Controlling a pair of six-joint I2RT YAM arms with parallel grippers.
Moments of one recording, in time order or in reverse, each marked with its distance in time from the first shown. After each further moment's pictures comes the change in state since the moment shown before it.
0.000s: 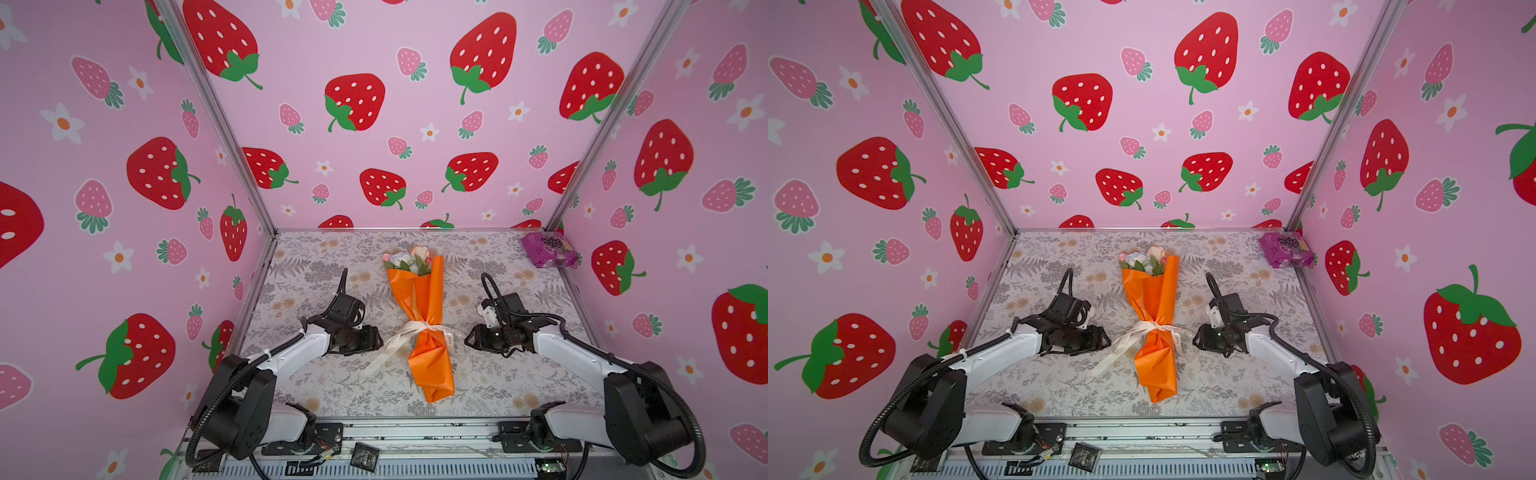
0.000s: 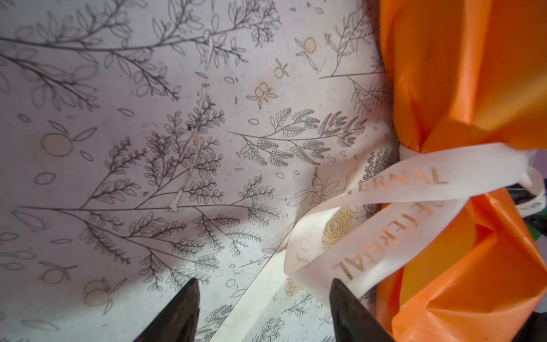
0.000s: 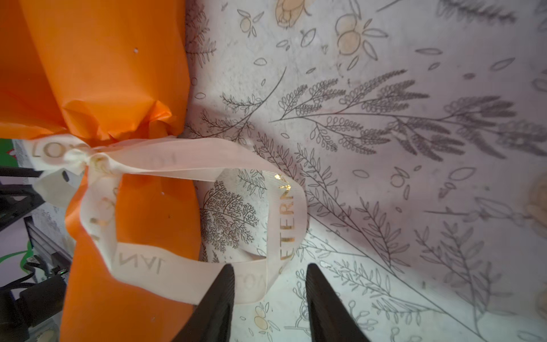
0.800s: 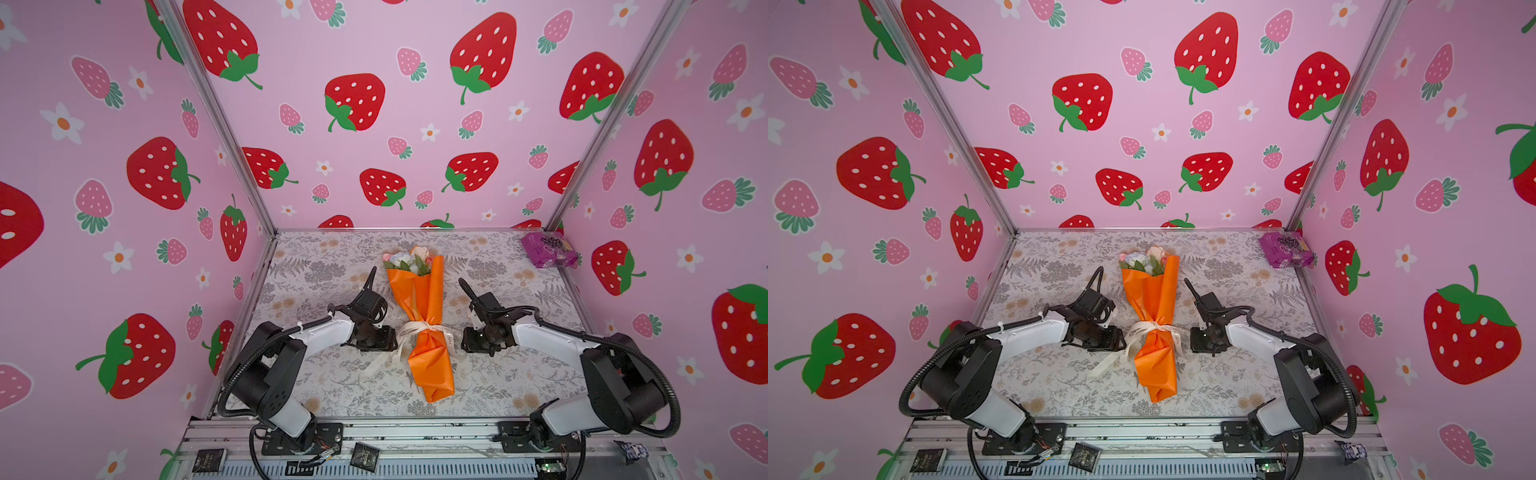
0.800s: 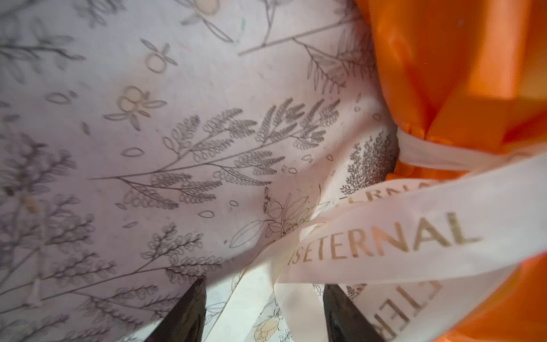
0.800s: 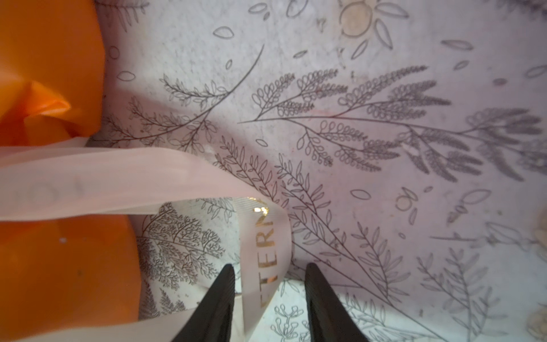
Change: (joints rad) left arm -0.153 0.222 0.154 -0.020 -0.010 0.080; right arm 0.129 0.147 0.086 -0.044 0.237 0.019
